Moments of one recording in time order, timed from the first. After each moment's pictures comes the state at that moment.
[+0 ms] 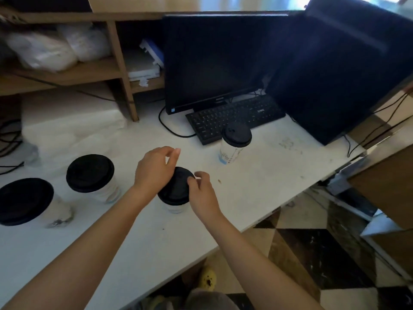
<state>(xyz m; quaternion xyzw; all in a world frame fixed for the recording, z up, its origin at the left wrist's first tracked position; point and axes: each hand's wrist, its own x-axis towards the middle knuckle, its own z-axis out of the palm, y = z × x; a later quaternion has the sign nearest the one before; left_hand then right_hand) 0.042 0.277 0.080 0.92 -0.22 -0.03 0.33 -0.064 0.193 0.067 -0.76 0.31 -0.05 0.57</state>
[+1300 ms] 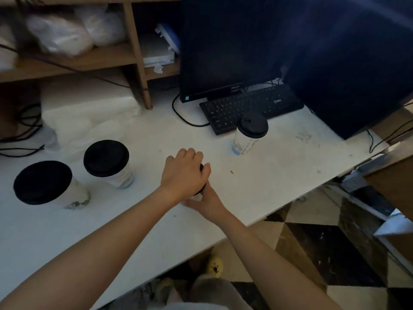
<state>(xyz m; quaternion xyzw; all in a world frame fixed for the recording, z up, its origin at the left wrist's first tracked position) 0.004 0.263 0.070 0.94 -0.33 -0.03 0.09 -0.076 0.189 0.008 -0.77 0.16 0.07 0.61</state>
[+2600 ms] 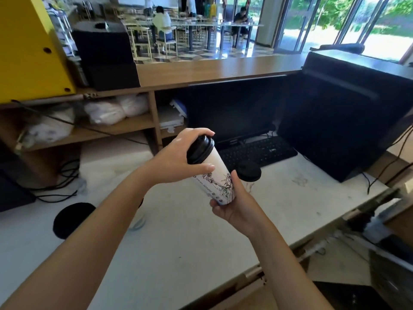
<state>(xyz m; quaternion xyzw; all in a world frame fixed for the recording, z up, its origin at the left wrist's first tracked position) 0.015 0.293 0.251 0.81 -0.44 -0.06 0.38 -0.093 0.150 0.171 -0.43 0.19 0.06 0.88</state>
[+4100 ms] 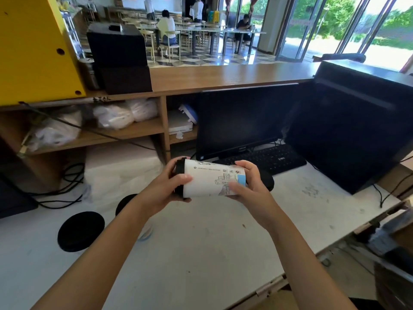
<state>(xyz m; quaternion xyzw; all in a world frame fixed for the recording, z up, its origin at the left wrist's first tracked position) 0.053 0.331 0.176 0.62 -0.16 -0.31 0.70 -0.057 0.137 0.172 -0.69 0.09 -0.08 0.72</state>
